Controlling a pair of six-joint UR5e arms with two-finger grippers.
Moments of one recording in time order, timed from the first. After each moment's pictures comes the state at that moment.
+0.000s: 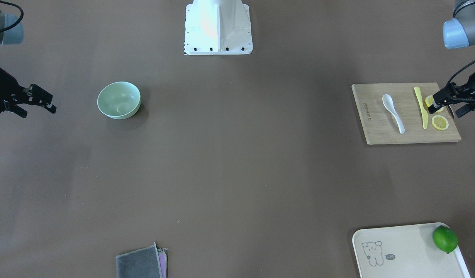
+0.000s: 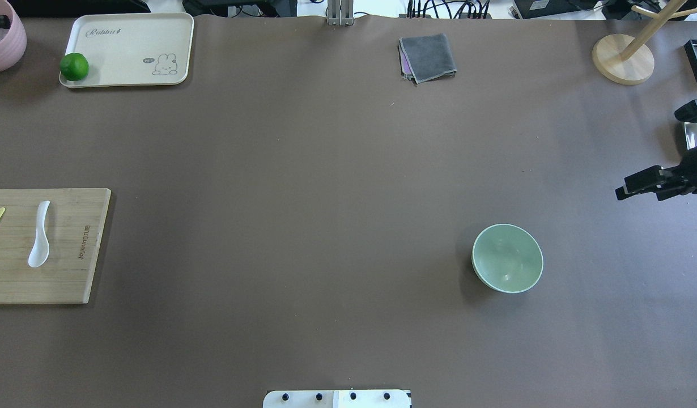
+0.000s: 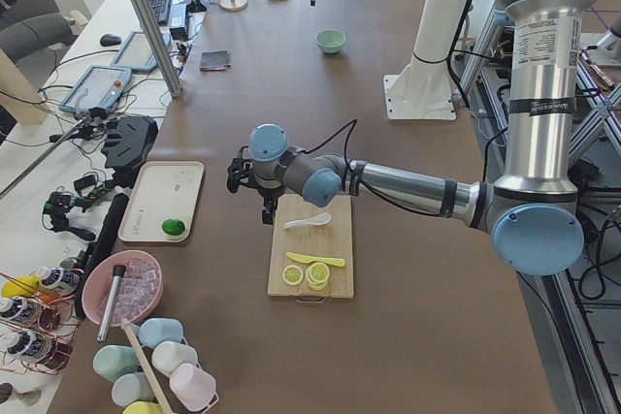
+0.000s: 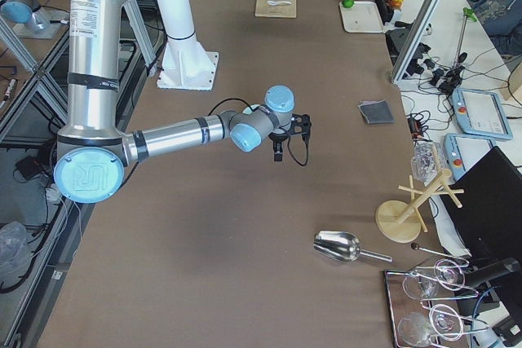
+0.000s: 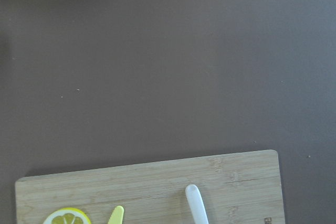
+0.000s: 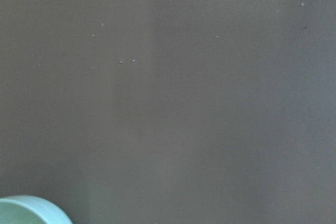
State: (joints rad) left arm -1.26 -1.55 -1.75 -1.93 -2.40 -0.51; right arm 0.97 -1.65 1.87 -1.09 2.28 0.87
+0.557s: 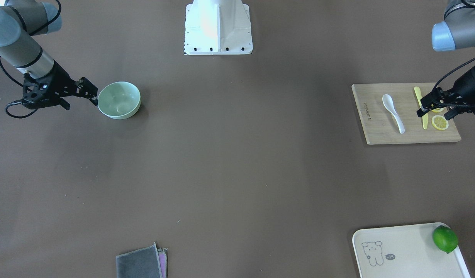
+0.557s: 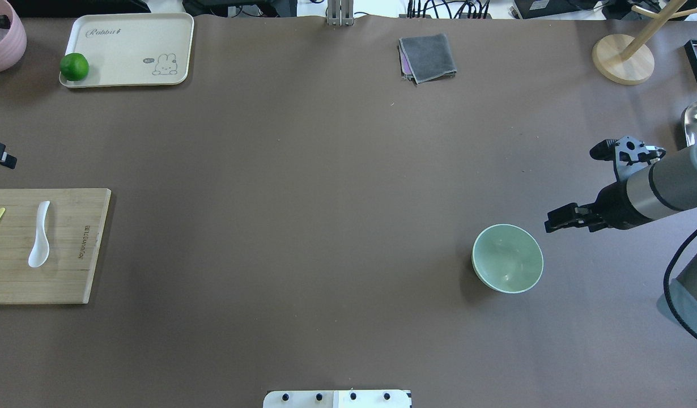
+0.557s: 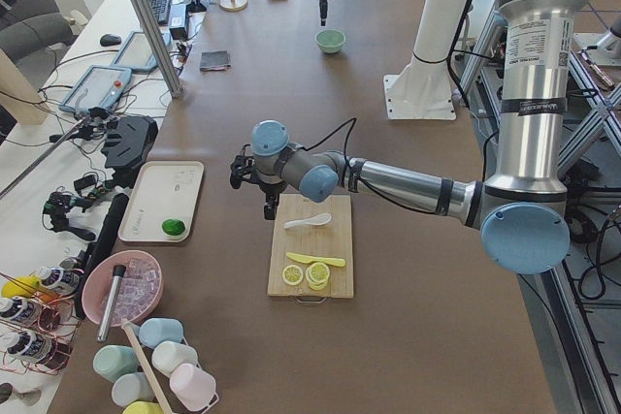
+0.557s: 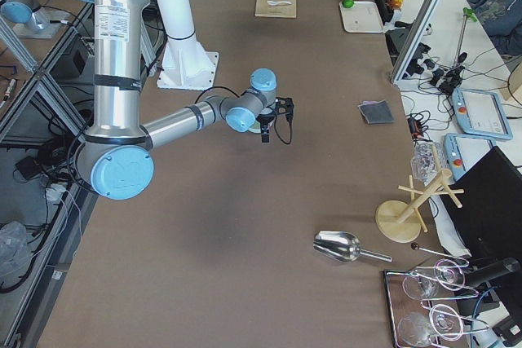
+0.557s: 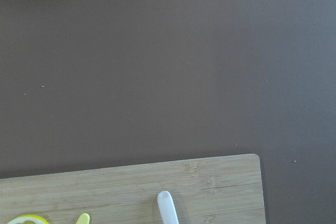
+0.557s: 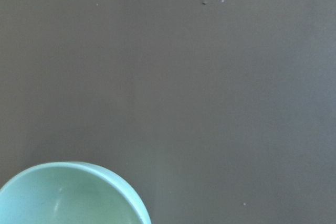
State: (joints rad) left arm -1.21 -1.56 -1.74 -1.93 -2.36 -0.54; right arm 0.72 -1.62 1.92 -1.09 2.08 1.01
